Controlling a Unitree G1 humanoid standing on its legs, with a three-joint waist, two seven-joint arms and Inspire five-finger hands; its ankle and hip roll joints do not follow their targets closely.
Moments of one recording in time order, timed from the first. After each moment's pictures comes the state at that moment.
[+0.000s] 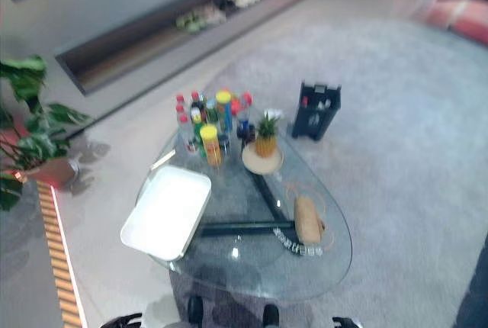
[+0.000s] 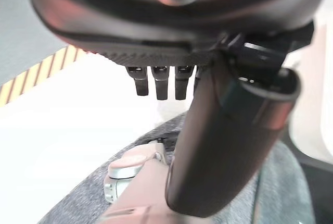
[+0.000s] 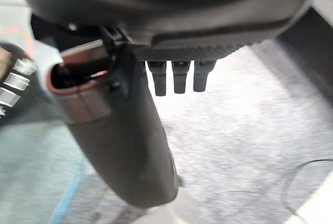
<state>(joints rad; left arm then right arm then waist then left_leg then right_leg) -0.10 0.32 -0.14 1.25 -0.27 -0.01 -0.09 -0.14 -0.38 0.14 1.35 0.00 0.02 -0.09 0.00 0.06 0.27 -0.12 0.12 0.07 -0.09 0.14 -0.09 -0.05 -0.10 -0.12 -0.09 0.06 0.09</state>
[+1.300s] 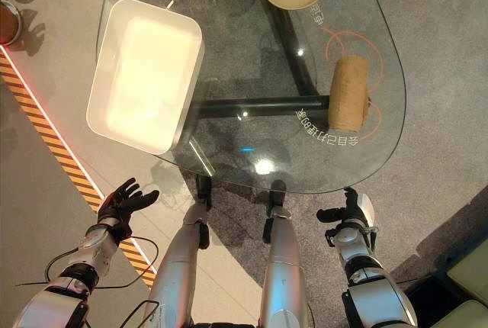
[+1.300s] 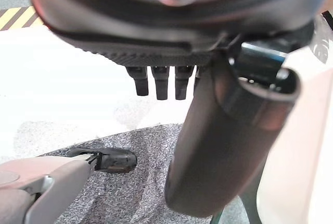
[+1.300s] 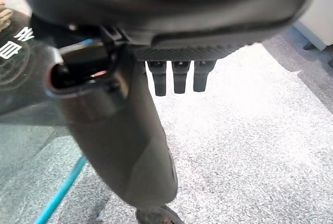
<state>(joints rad) -0.43 0.41 -0.17 1.07 -0.72 -0.19 0.00 -0.52 -0.47 0.20 1.23 0.05 -0.09 -0.36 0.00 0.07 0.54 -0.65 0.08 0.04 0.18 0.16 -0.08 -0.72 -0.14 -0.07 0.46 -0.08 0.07</state>
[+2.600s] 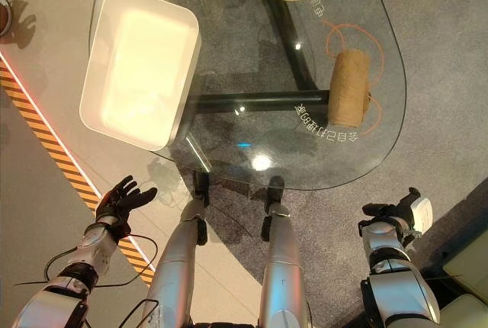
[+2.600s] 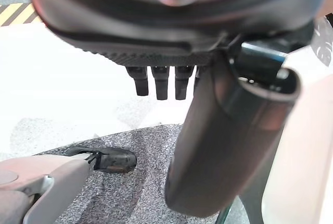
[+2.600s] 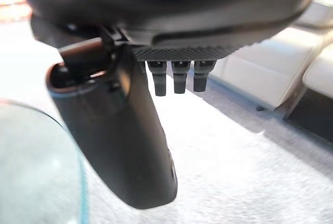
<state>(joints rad) -0.43 0.42 -0.17 1.07 -0.74 -0.20 0.01 -0.59 -0.60 0.09 1.28 0.27 -0.05 -0.59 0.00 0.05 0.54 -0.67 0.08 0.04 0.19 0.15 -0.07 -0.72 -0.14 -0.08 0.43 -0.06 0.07</state>
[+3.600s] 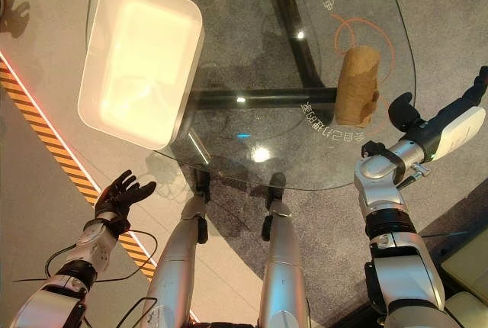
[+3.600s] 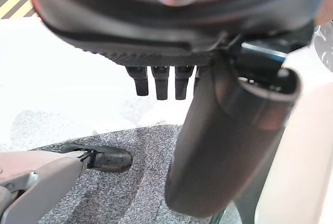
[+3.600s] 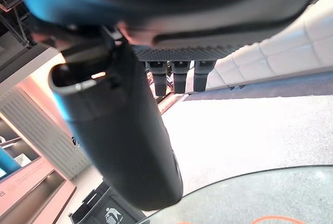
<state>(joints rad) -0.43 0.43 -0.18 1.02 -0.79 -0.19 0.01 -0.69 -0.64 0.09 0.74 0.19 -0.20 -1.03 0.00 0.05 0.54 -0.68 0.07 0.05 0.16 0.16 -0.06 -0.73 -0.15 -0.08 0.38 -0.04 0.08</state>
